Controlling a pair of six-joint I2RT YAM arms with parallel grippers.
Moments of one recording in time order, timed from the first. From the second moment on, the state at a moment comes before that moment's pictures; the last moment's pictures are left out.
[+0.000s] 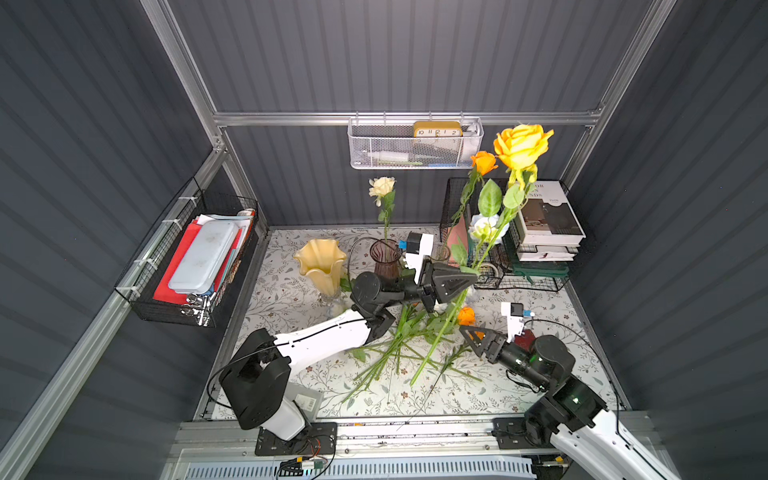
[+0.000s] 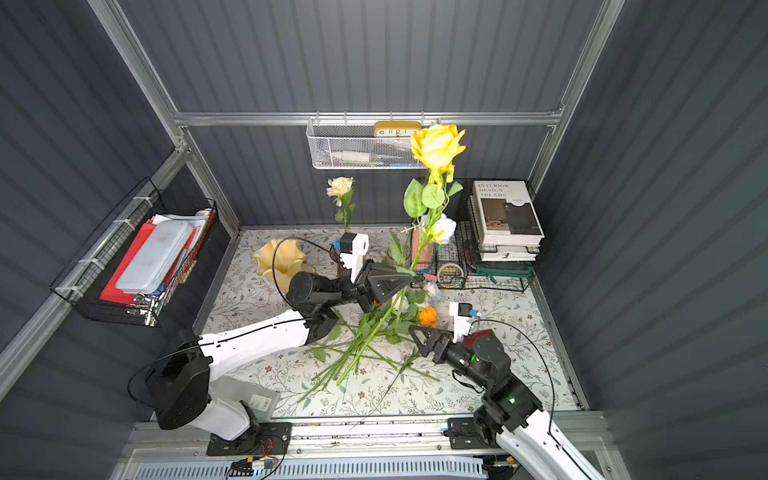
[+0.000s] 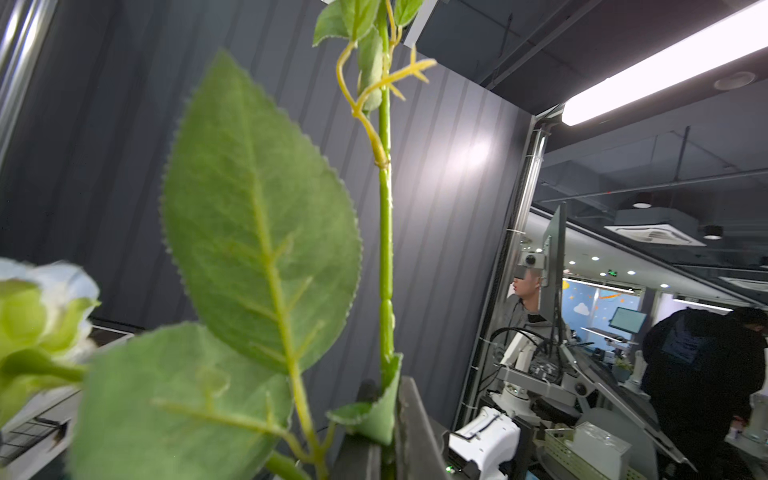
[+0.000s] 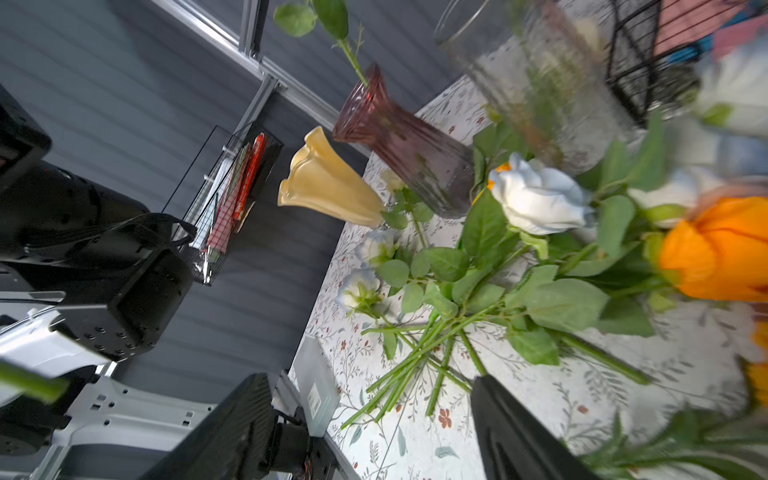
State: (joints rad) left arm -0.91 1.55 1.08 1.10 0.74 -0.68; right arm 0.54 0.28 0.31 -0.18 -0.25 0.91
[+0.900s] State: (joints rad) left arm -0.94 1.58 1.13 0.77 0.42 -0.41; right arm 0.84 0.50 0.43 0.11 -0.37 0.95
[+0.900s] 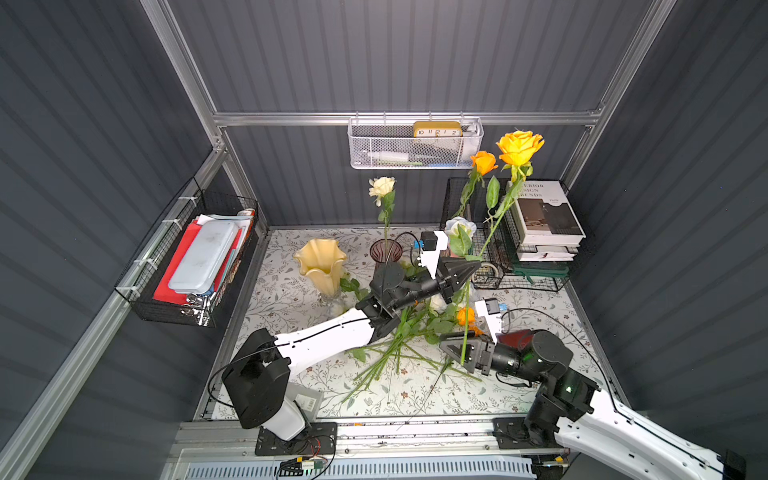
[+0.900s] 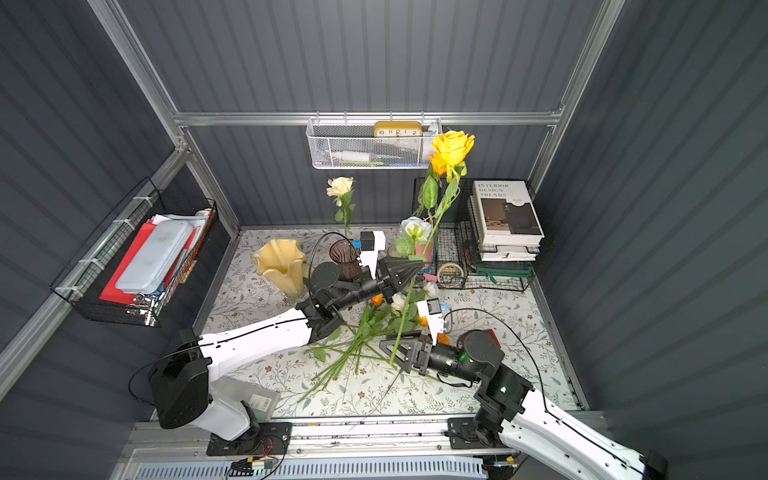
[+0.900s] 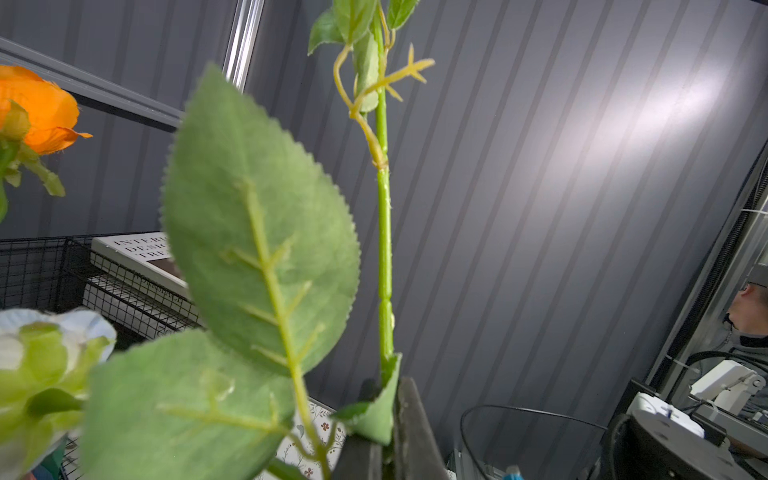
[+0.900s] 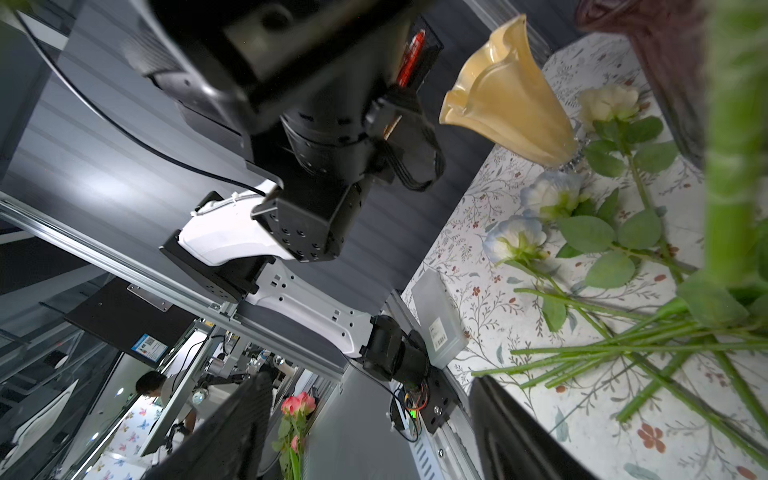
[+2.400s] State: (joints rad) left arm -0.98 1.52 1.02 0.75 0.44 -0.43; right arm 0.67 0.69 0.67 -0.23 -0.09 0.53
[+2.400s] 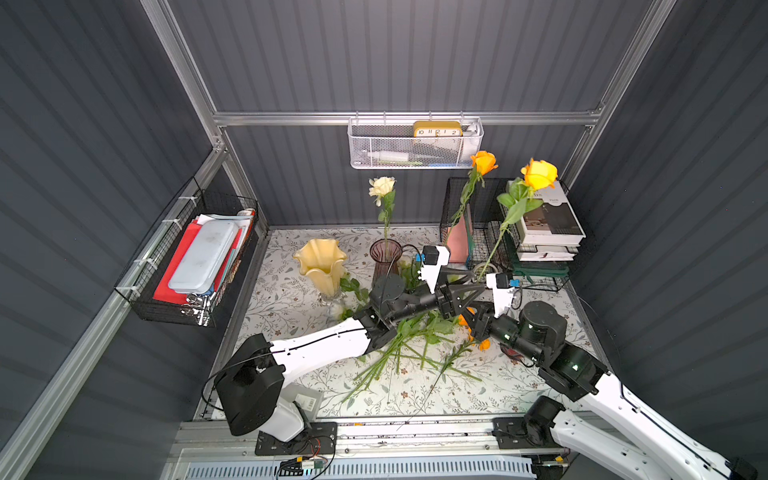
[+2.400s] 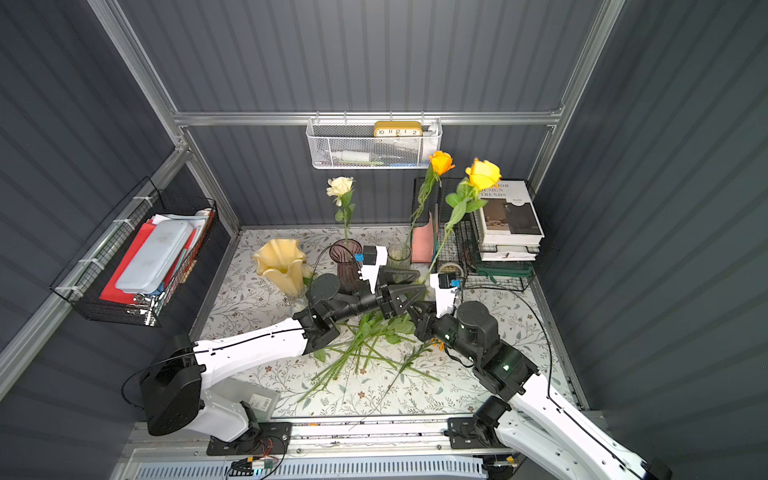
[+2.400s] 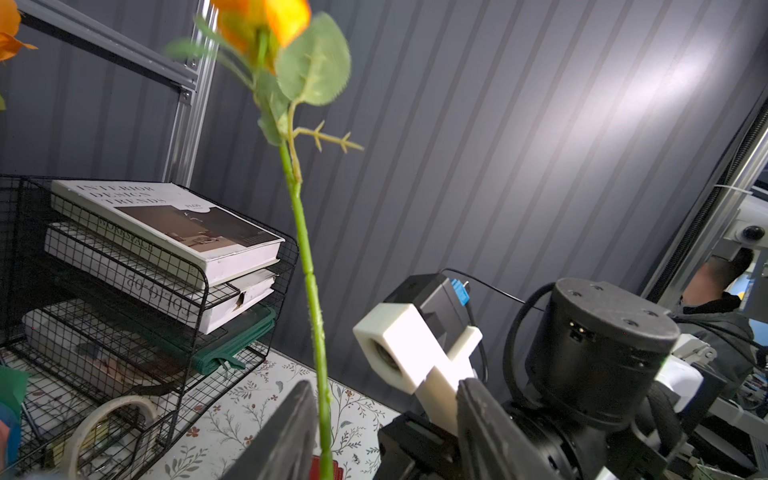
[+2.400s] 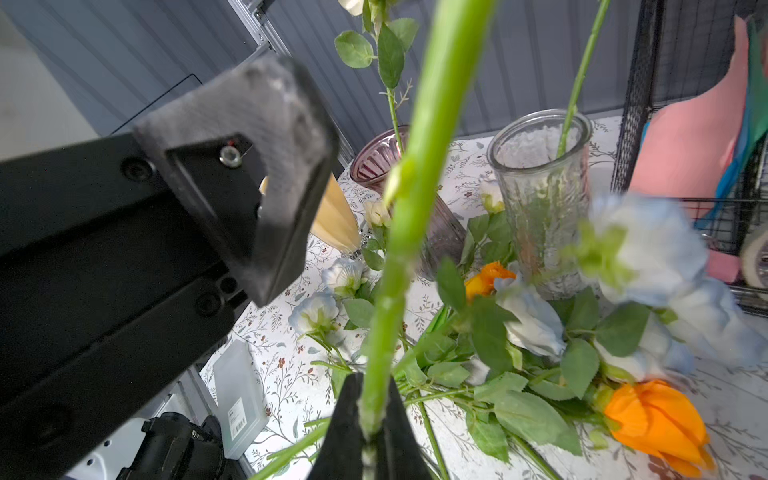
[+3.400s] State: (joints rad) left arm -0.86 1.24 0.77 0.52 0.17 -0.49; right arm 0.51 1.51 1.41 -0.20 -0.04 0.24
